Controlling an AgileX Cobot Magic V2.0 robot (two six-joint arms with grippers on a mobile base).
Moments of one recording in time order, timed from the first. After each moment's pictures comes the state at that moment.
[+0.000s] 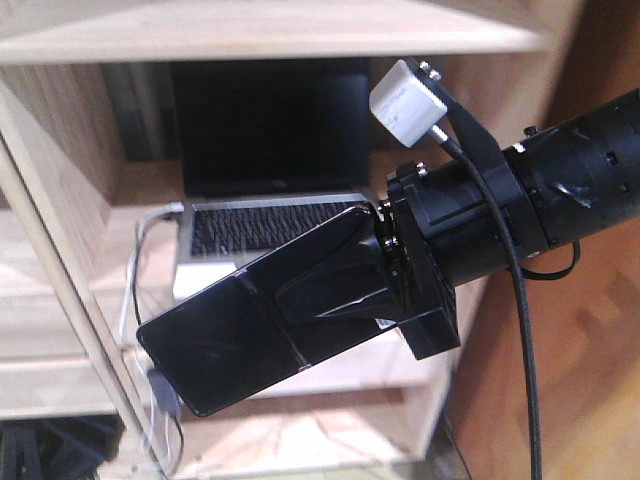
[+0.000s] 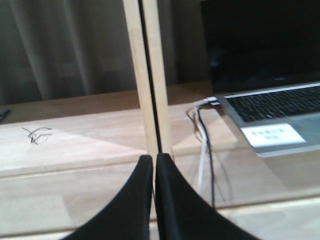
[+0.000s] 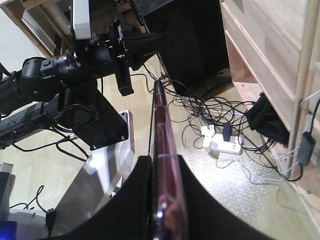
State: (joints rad) left arm 0.04 -0.01 0.03 -0.03 0.18 0.15; right arm 0.42 1.38 -1.23 1.05 1.23 -1.02
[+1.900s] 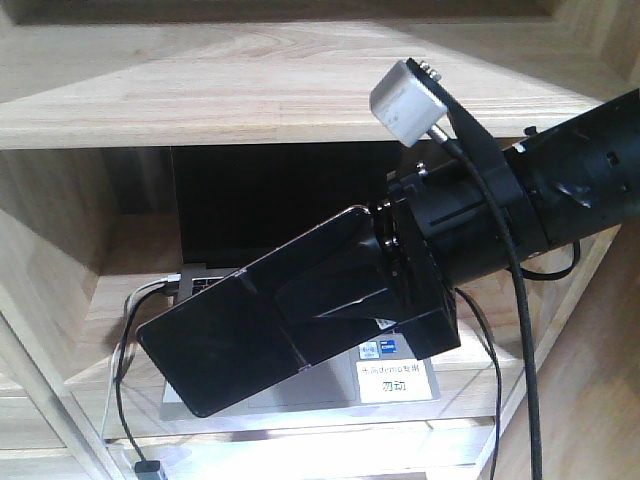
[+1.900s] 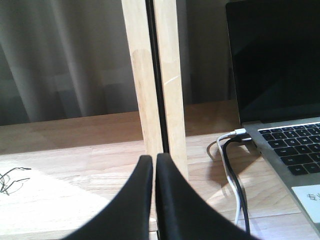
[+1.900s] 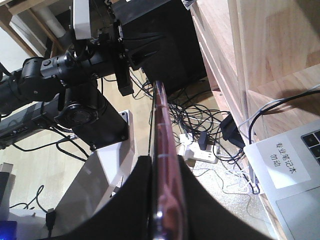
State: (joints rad) left arm 0.04 -0.01 0.03 -0.03 0.18 0.15; right arm 0.42 1.38 -1.23 1.05 1.23 -1.02
